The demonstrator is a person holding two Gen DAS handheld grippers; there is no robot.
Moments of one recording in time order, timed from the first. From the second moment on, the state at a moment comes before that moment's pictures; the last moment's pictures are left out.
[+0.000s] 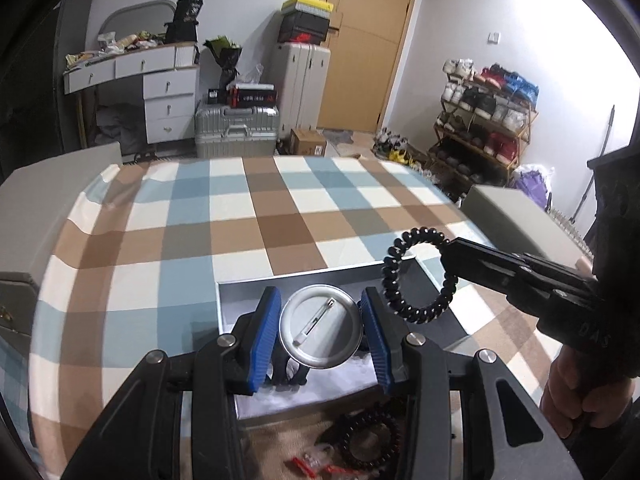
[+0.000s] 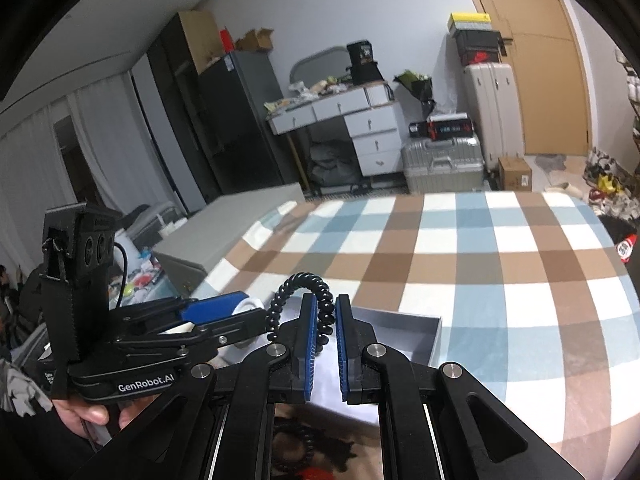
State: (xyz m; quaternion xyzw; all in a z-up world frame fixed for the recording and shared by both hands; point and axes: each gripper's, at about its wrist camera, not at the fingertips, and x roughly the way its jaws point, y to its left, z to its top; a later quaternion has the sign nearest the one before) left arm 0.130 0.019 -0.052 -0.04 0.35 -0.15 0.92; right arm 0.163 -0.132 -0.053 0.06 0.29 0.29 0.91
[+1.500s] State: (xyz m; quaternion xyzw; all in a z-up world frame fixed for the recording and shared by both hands) left arm 0.102 0.038 -0.045 -0.05 0.34 -0.12 0.93; right arm 0.133 -0.149 -0.048 0.08 0.26 0.27 0.92
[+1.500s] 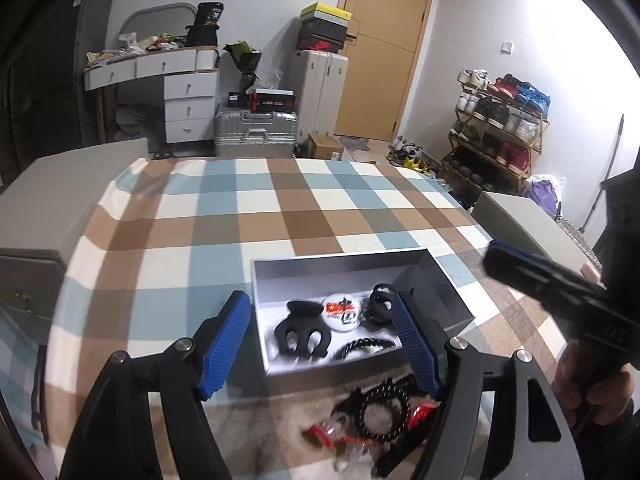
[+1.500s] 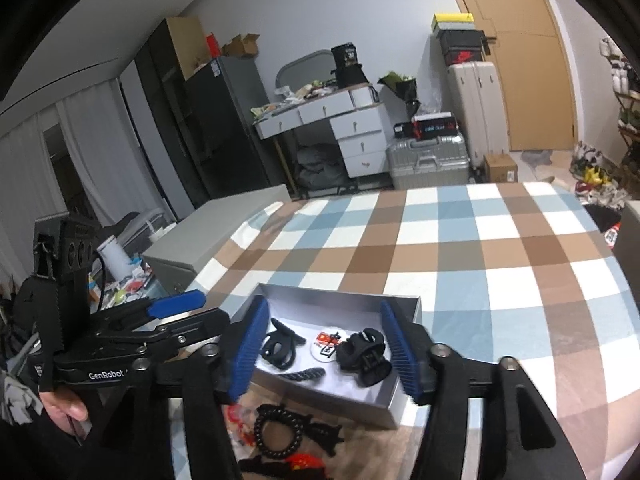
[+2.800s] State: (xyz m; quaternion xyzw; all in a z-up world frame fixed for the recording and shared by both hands) left arm 0.050 0.035 -0.116 -0.06 0.43 -0.11 0.90; right arm 0.053 -0.157 -0.102 0.11 0.33 0.25 0.90
